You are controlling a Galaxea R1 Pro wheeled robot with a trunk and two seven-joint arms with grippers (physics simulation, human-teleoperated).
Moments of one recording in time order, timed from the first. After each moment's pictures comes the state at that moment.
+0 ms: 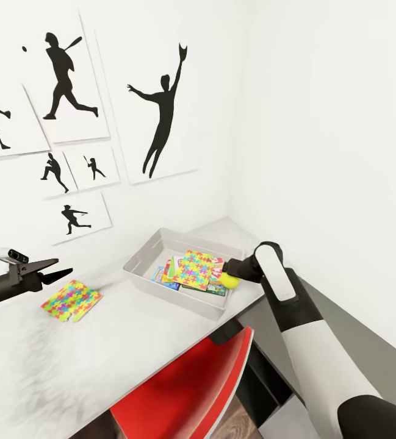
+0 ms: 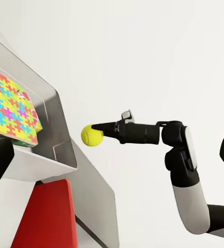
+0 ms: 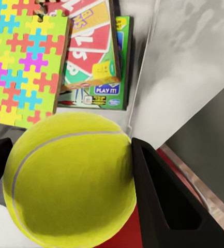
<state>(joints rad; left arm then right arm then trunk) -0.74 0.63 0.13 -0.81 0.53 0.93 -1.55 -0.88 0.10 0.18 -1.18 -1.06 1.04 -0.95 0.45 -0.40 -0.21</state>
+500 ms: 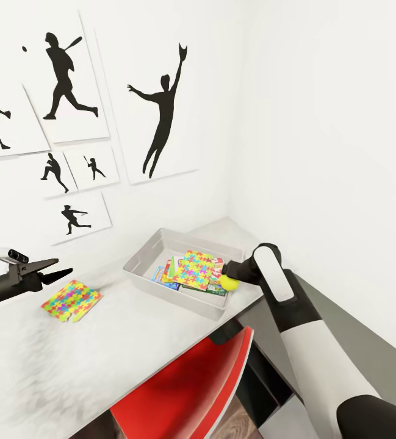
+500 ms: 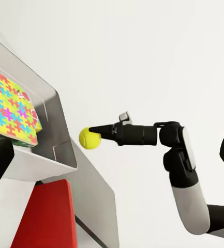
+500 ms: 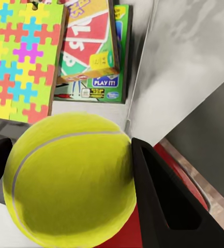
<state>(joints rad) -0.74 0.63 0.13 -0.81 0.53 0.93 -1.55 -0.88 0.11 0.18 -1.16 -1.06 1.04 -0.95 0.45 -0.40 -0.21</state>
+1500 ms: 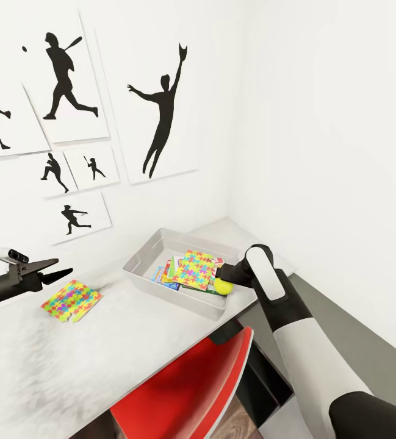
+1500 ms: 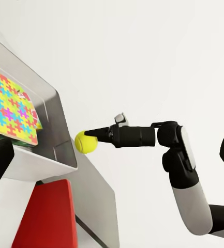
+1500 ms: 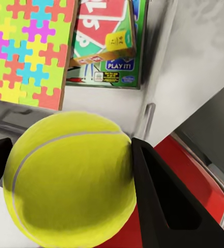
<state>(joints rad) -0.74 0.63 0.13 -0.81 0.53 0.93 -1.55 -0.90 0.14 0.19 -1.10 -1.06 1.04 -0.95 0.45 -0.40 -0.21</state>
